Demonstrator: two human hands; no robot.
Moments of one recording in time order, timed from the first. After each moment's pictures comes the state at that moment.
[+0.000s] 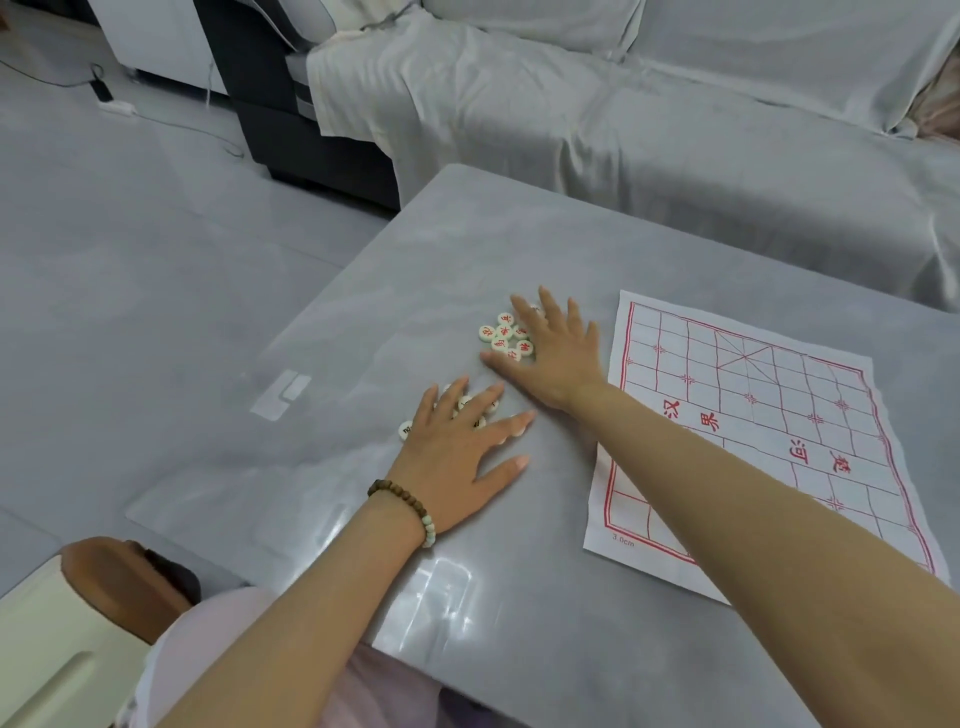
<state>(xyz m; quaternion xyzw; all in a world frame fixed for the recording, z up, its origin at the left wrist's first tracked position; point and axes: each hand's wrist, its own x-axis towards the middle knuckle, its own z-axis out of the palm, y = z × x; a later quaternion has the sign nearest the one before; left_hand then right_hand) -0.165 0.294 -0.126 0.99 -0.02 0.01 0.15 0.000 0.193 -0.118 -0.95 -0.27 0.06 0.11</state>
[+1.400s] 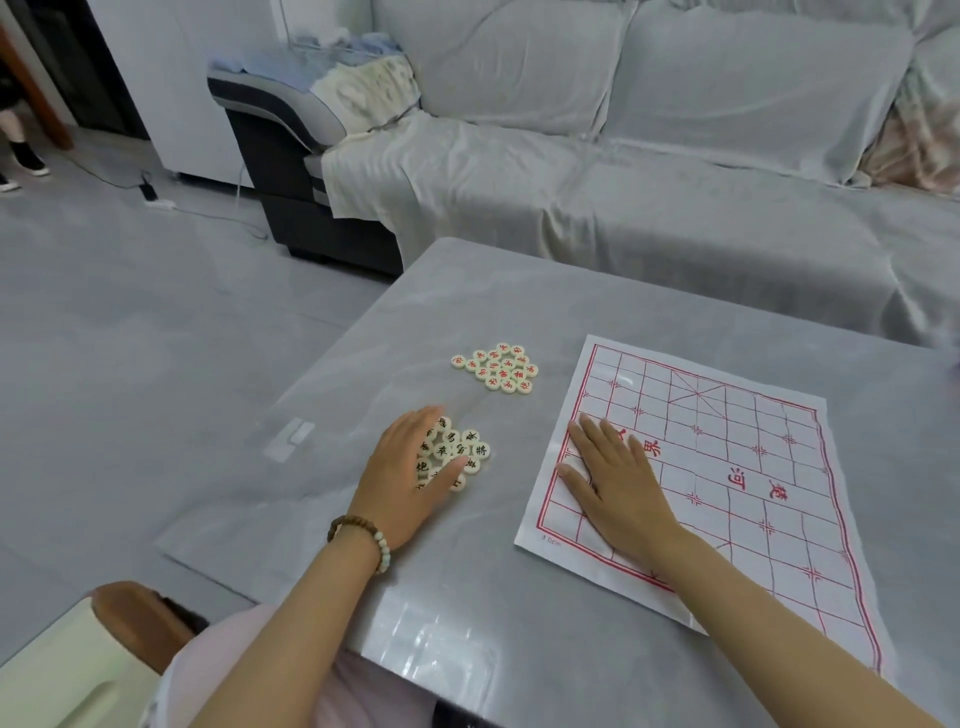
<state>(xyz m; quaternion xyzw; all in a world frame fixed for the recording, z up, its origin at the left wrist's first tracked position) -0.179 0.307 -0.119 0.91 0.10 0.15 0.38 -0.072 0.072 -0.129 -0.95 -0.29 0.07 0.10</state>
